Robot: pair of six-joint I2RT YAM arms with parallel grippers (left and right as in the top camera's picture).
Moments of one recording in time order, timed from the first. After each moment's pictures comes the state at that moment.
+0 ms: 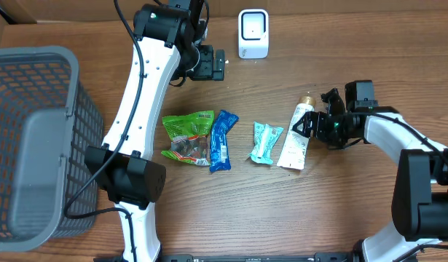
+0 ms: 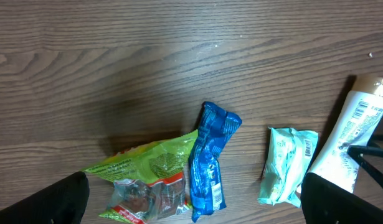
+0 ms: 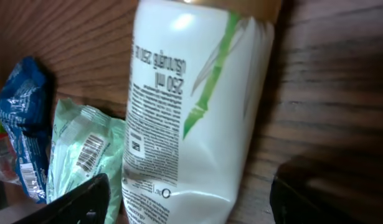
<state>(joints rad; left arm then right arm) -0.28 2.11 2.30 -1.49 0.06 -0.26 0.01 1.81 0.98 -0.46 -0.56 0.19</state>
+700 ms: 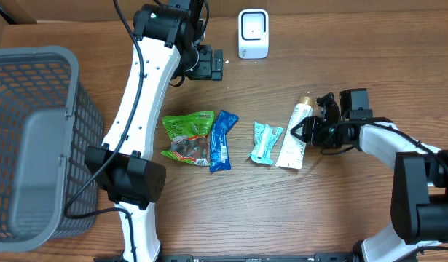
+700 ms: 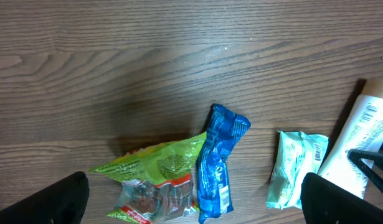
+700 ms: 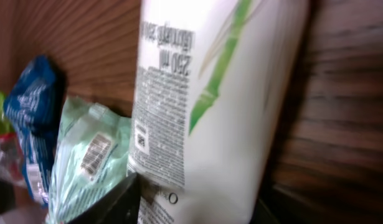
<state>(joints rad) -0.28 2.11 2.30 -1.49 0.02 -0.26 0.04 1.79 0.87 -0.29 -0.59 0.26</state>
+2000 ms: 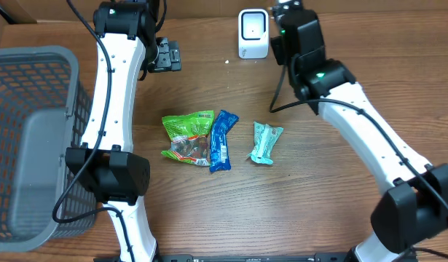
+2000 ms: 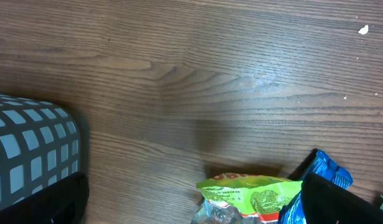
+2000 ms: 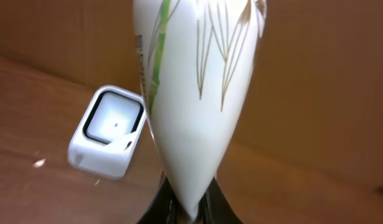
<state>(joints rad) -0.11 2.11 2.30 -1.48 -0.18 -0.26 0.43 1.81 1.56 -0.23 0.44 -0.22</state>
